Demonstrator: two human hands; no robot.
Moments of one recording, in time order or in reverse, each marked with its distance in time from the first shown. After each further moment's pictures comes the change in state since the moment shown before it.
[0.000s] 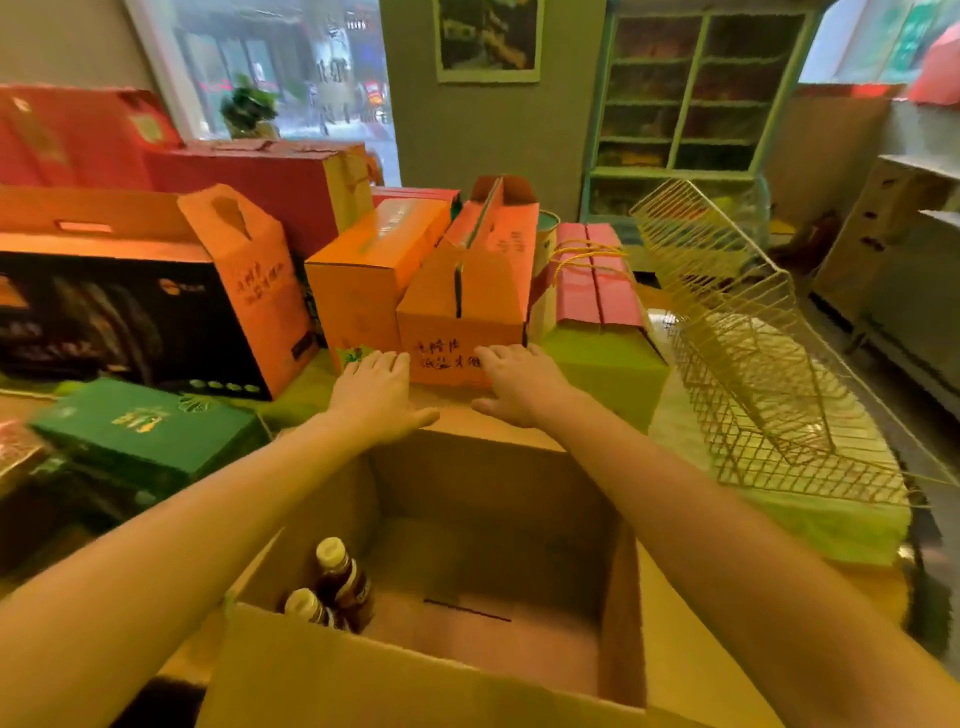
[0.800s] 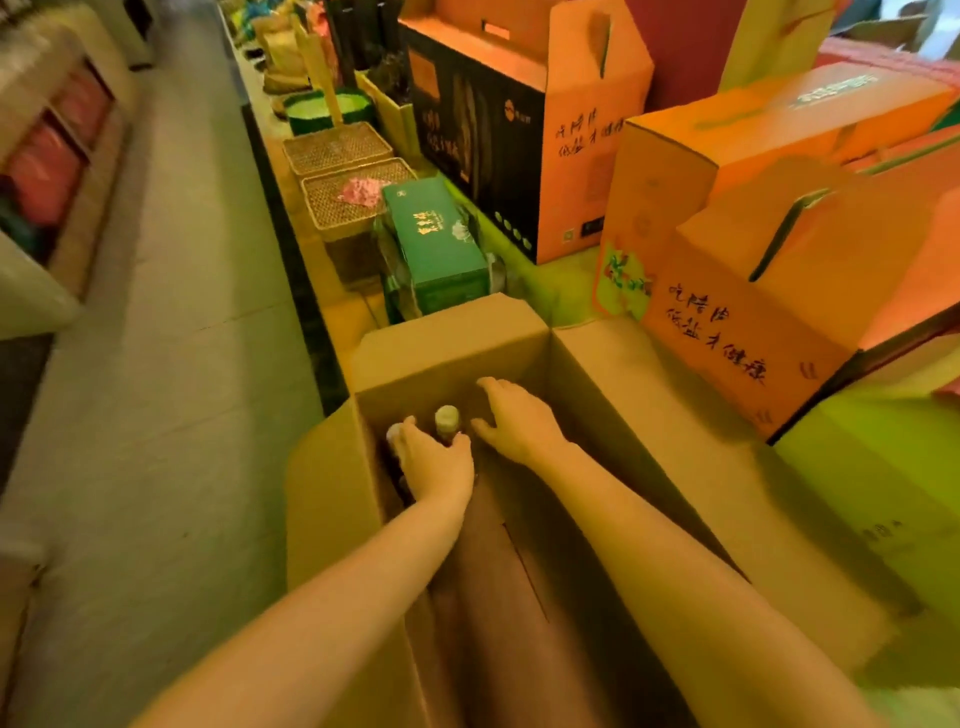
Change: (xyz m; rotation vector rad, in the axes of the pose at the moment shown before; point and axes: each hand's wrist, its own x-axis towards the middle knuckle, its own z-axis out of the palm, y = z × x) left_hand -0.057 0.066 0.144 -0.939 0.616 -1.720; right_hand 0.078 -0.098 0.160 0.409 -0.257 -0.859
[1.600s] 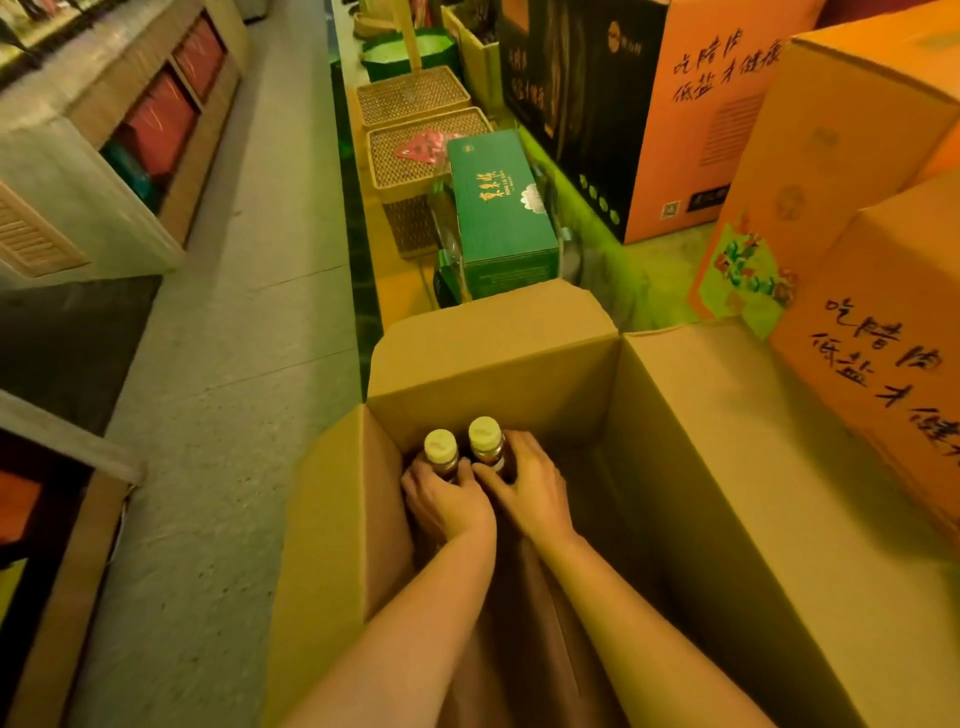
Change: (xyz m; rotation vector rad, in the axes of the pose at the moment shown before) left_hand 0.063 -0.070 0.062 -0.034 0.390 -0.134; right_hand 0.033 0.029 0.115 0.471 0.139 0.017
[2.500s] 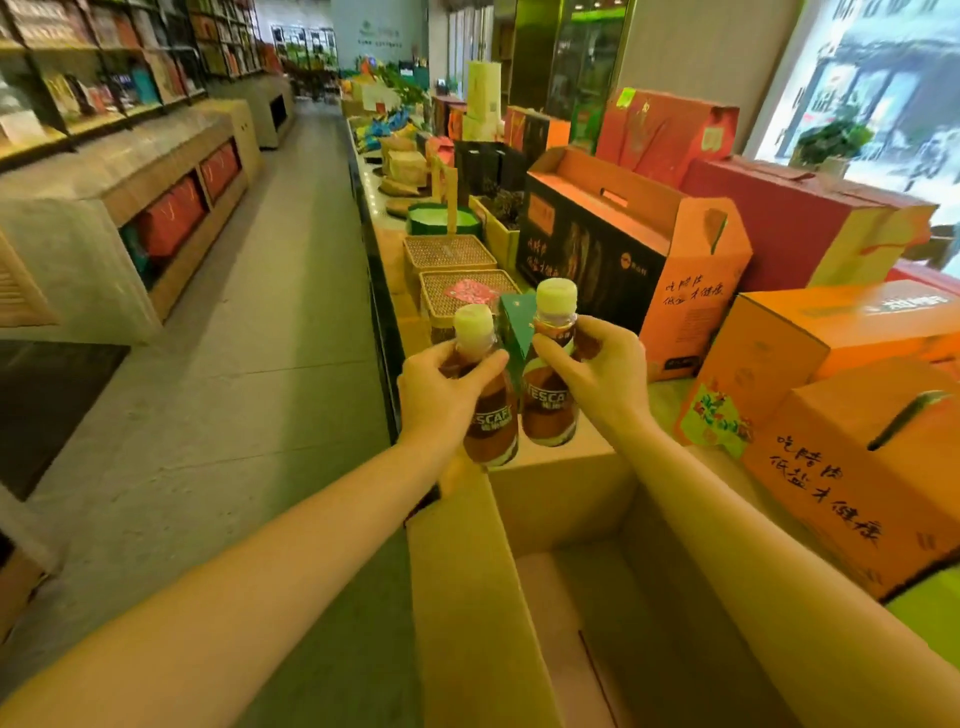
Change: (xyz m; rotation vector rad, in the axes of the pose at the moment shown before) left_hand 0.064 0.176 -0.245 -0.529 -0.499 0.514; right_hand -0.004 -0.280 -0.126 0.087 0.426 -0.380
